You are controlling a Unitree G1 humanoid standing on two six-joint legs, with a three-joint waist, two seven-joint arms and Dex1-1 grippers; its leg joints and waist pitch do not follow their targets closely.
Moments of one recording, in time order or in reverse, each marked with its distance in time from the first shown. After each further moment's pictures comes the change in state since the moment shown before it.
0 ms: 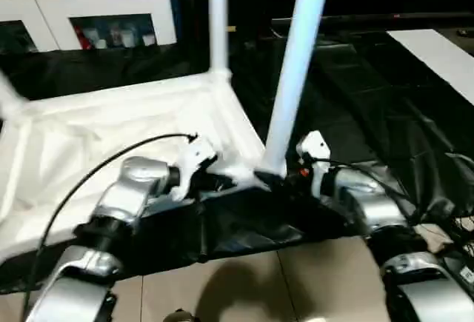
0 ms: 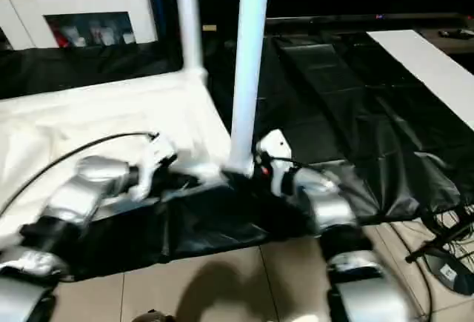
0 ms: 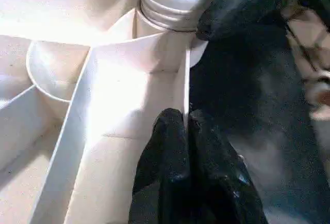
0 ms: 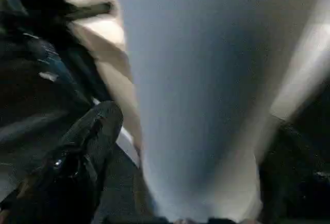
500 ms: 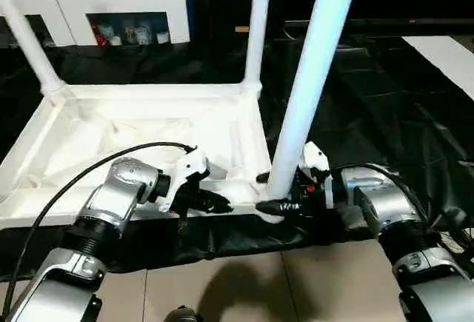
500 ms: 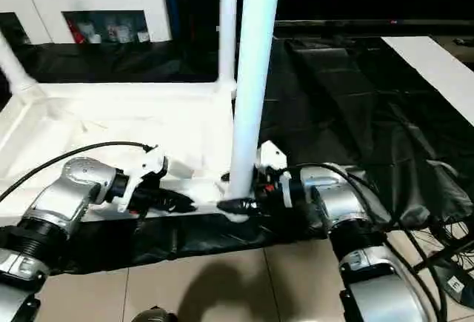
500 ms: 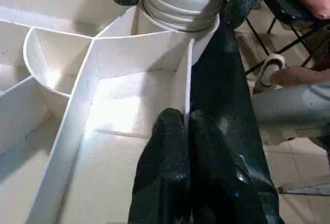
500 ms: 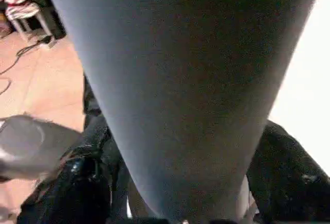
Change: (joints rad) left arm 0.006 0.063 -0.026 0.001 -0.027 -0.006 -0.176; right arm -0.012 -0.068 0.099 -0.028 -0.028 0.006 0.250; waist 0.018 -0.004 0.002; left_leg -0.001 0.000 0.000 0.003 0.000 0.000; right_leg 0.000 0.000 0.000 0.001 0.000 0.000
